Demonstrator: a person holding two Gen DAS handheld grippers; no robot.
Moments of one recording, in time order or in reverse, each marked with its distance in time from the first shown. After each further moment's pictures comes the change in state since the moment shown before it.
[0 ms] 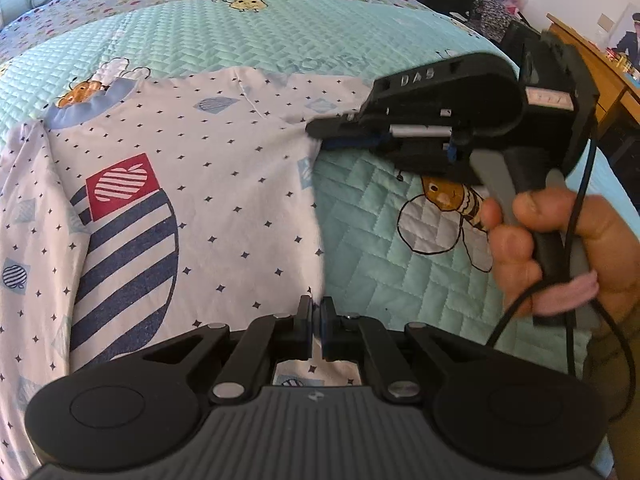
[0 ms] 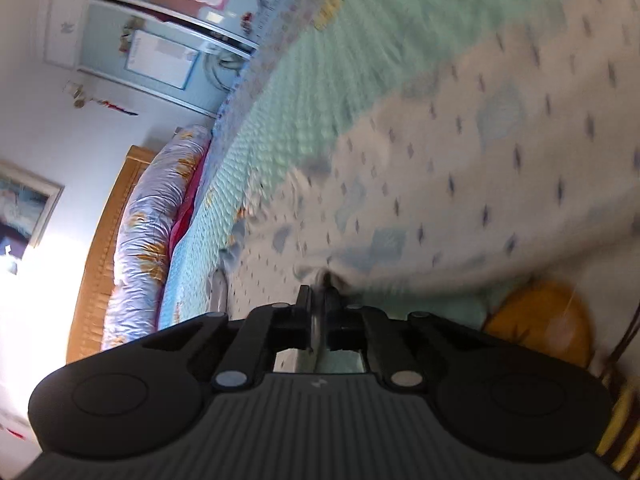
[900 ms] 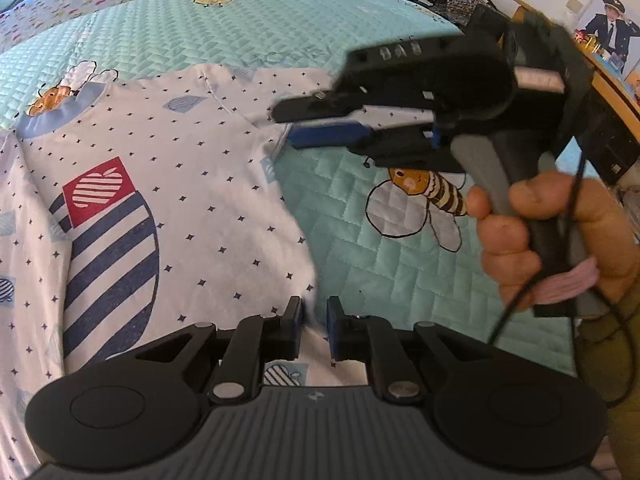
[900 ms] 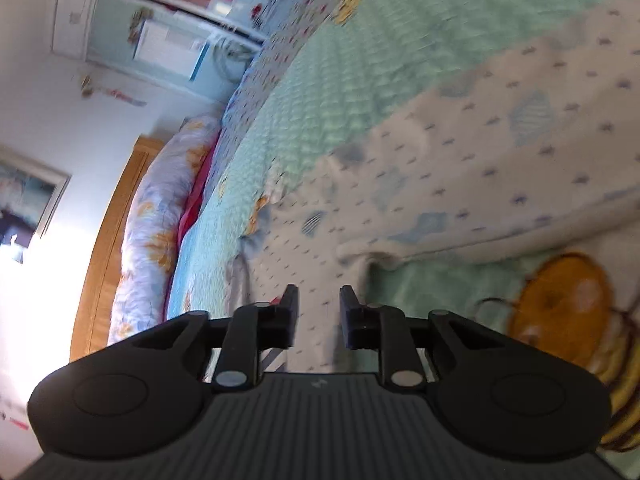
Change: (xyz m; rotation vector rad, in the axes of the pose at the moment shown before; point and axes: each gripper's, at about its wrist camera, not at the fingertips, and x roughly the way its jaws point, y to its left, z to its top) left arm -0.012 0.001 0.002 0.040 0.028 -0.110; right arm -0.018 0.011 -0.011 0.001 0.017 -0.002
